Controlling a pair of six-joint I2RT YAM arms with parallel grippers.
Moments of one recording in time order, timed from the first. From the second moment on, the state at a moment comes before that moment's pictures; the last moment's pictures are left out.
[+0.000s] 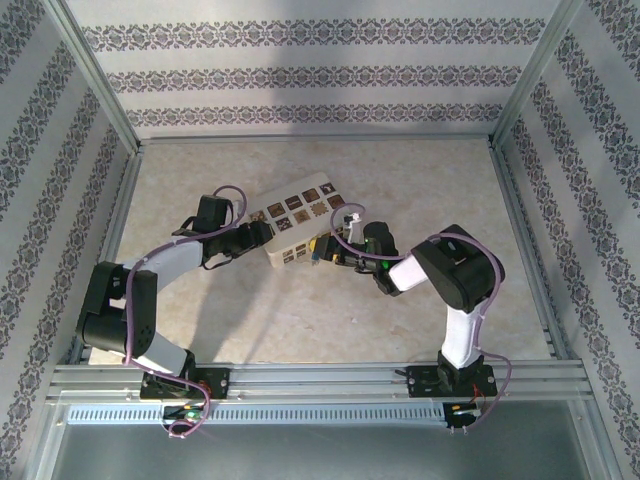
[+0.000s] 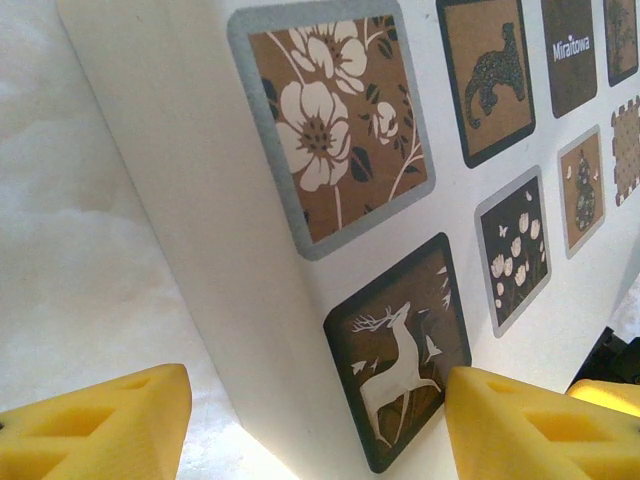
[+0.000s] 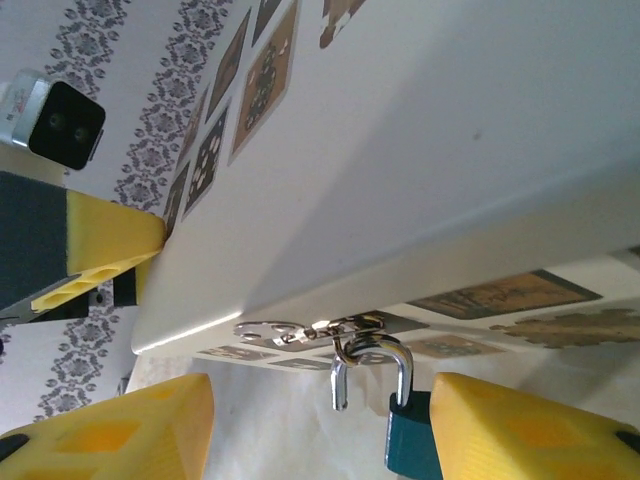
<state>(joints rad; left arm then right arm) -0.18 1.53 0.80 -0.17 0.45 -0.61 0.53 1.92 0.61 0.97 -0.56 0.87</state>
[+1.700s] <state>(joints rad) -0.18 1.52 0.80 -0.17 0.45 -0.61 0.53 2.04 0.62 1.17 -0.60 0.99</state>
